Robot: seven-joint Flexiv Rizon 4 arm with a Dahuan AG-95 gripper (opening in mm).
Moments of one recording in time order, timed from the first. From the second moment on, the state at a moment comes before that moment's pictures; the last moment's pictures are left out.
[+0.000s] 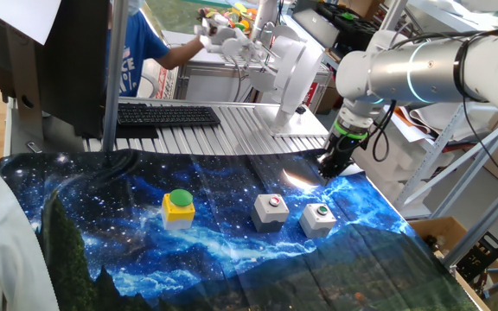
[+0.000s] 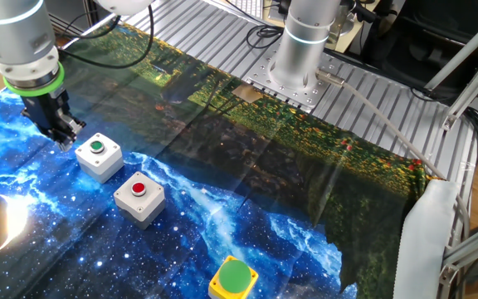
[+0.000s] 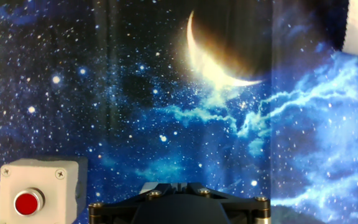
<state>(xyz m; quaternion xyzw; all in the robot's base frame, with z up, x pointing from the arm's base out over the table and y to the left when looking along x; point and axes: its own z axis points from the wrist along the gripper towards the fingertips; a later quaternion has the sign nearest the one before) 0.650 -0.255 0.126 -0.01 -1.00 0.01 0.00</state>
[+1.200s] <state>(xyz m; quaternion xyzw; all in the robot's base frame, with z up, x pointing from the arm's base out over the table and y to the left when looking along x) 0.651 -0.256 0.126 -0.20 -0.98 0.01 0.00</state>
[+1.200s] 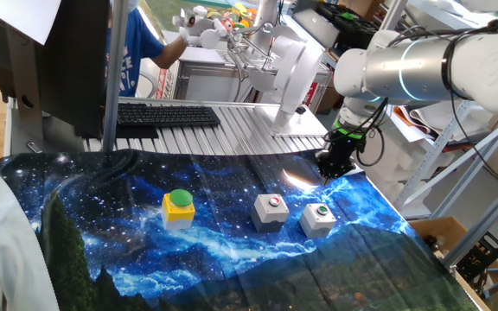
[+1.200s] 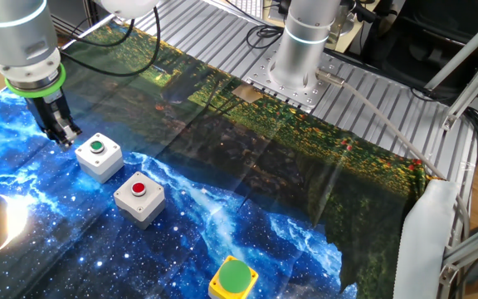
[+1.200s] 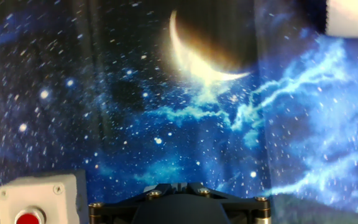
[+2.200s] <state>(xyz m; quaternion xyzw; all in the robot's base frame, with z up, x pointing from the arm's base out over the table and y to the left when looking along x) 0.650 -0.256 0.126 -0.14 -0.99 0.01 0.02</state>
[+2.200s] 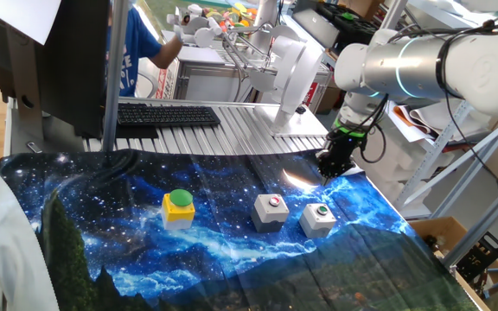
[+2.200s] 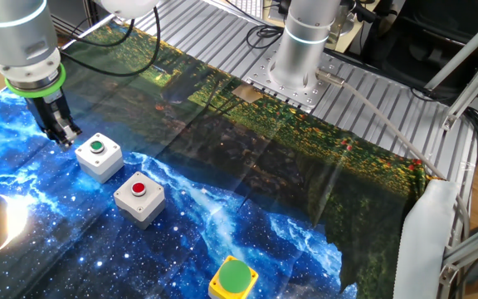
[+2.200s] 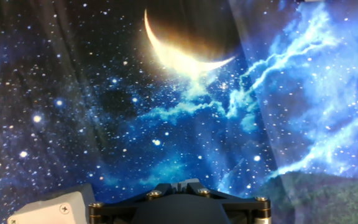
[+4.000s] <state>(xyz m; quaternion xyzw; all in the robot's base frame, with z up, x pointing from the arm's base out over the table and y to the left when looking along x) 0.601 -0.266 0.100 -0.10 -1.00 0.00 -0.01</state>
